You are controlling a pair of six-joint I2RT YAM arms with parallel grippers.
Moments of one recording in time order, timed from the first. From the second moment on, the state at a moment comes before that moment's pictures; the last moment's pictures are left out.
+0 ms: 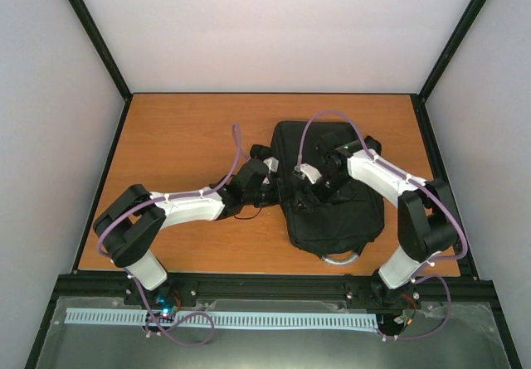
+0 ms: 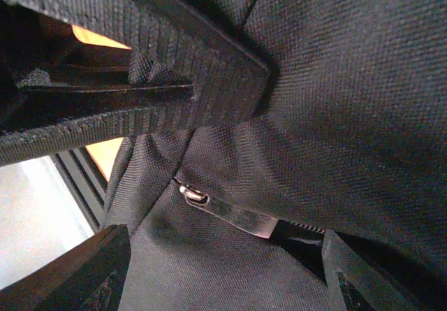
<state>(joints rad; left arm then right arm) -0.84 1.62 0.85 0.17 0.23 -0.99 0.44 1.64 1.14 -0.99 -0.59 -0.26</state>
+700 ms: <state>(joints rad) -0.84 1.61 0.84 0.17 0.23 -0.99 0.40 1.70 1.18 -1.03 -0.81 -0.30</state>
